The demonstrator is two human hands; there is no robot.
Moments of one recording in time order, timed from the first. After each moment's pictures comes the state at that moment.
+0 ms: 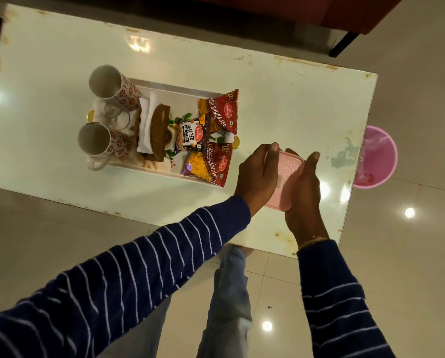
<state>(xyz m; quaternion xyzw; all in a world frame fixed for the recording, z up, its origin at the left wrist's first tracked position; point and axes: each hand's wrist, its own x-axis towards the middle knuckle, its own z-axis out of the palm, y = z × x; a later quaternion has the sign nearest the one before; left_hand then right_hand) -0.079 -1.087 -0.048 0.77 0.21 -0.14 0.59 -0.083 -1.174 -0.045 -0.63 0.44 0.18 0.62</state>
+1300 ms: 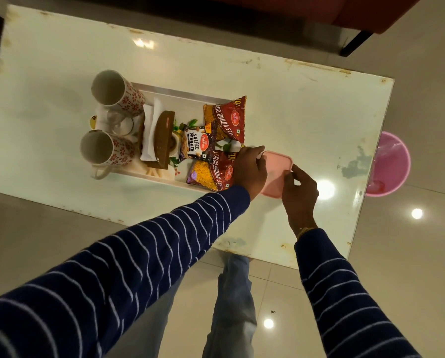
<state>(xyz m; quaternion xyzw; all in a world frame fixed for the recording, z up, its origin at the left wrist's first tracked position) -0.046 -1.058 -0.123 0.85 0.19 -0.13 0.48 -0.076 -1.177 -0.133 -0.82 0.31 0.14 0.46</state>
